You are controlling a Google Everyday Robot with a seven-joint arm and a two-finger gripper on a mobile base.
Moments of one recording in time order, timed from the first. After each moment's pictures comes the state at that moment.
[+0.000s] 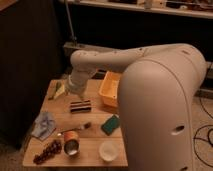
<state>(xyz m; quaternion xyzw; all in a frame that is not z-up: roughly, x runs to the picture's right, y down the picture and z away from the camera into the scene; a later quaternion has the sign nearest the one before) -0.197 0.053 0.729 -0.43 0.07 0.62 0.66</state>
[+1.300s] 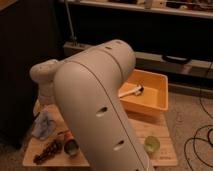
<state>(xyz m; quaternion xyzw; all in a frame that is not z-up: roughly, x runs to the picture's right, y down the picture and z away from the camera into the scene) -0.305 0.114 0.761 -0.40 0.13 0.52 0.74</state>
